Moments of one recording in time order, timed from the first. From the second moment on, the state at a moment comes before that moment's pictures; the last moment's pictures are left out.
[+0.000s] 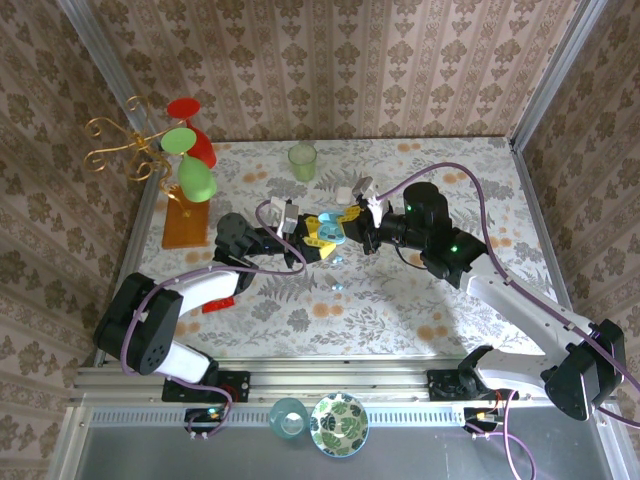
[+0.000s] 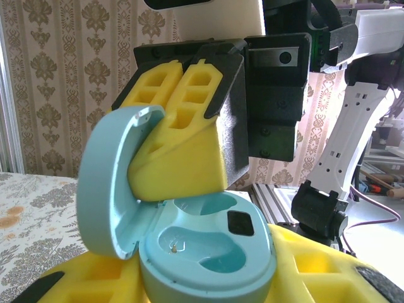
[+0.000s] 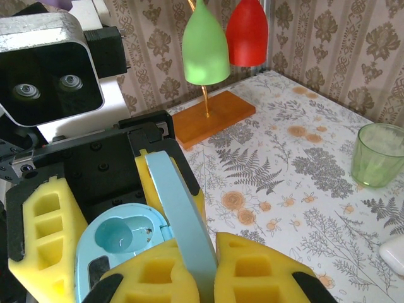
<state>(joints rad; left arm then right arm) -0.55 1.46 0.63 1.15 1.11 -0.37 0.59 1.19 1.00 -0.11 -0.42 -0.04</state>
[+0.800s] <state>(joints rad) -0.47 1.46 0.56 1.15 0.95 -0.30 0.58 0.97 0.83 0.00 -0.22 0.21</state>
